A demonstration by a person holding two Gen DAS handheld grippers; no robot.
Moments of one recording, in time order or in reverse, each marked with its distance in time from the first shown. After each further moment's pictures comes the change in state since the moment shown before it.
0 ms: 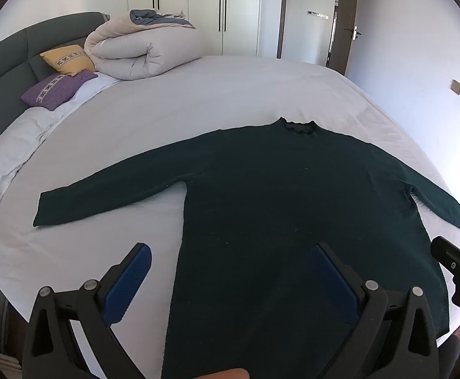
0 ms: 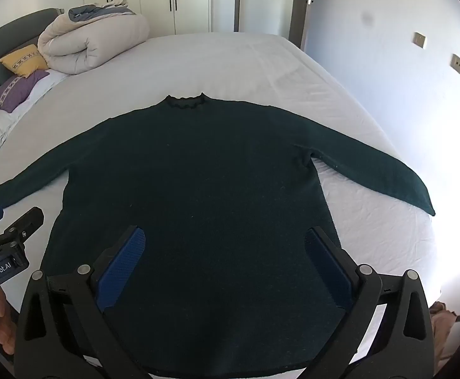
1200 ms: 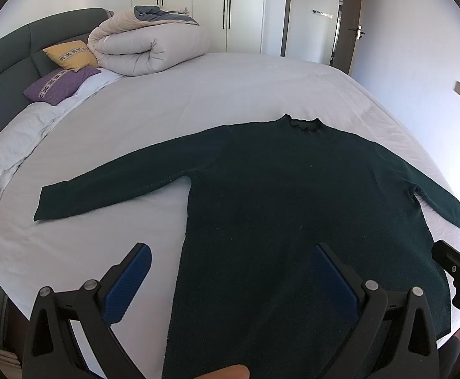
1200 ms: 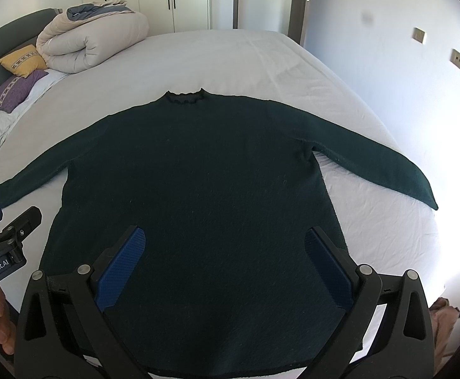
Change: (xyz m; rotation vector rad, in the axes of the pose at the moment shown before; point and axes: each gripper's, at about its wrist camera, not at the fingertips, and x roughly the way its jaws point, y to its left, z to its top) left arm 0.001 0.004 -0.005 -0.016 0.012 0.008; right arm 0.007 0.006 -0.008 0.005 0.007 -0.001
